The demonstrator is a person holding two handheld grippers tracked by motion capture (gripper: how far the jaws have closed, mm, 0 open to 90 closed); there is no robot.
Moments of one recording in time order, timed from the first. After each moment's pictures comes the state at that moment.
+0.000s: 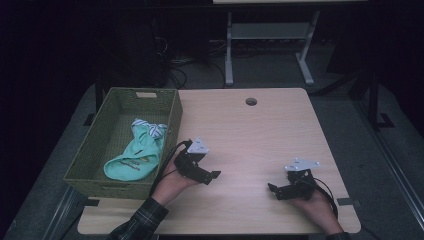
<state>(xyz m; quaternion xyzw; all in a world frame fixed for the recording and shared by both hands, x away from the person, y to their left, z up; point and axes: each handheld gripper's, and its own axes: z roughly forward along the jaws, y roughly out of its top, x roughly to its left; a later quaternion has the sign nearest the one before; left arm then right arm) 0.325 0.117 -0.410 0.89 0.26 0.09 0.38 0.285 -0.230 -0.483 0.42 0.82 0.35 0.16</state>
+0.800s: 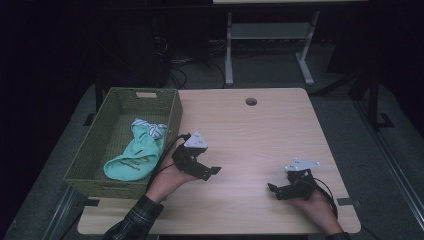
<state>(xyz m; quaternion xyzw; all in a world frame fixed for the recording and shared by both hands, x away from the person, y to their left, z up) 0.327 0.119 -0.384 0.89 0.23 0.09 0.39 0.286 -0.230 -0.483 0.42 0.82 0.35 0.16</state>
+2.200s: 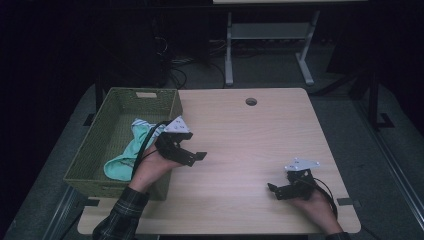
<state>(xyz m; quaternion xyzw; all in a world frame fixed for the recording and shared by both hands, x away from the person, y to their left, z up) 0.347 0.160 -0.355 0.87 0.26 0.11 0.41 0.286 -0.230 -0.483 0.42 0.82 0.35 0.16</state>
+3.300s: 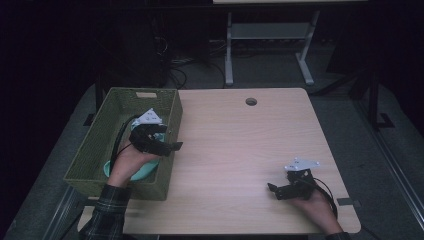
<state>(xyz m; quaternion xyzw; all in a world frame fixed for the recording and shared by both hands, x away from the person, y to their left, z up) 0.358 0.222 -0.345 0.85 0.32 0.14 0.40 0.286 -0.230 -0.483 0.42 0.82 0.35 0.16</state>
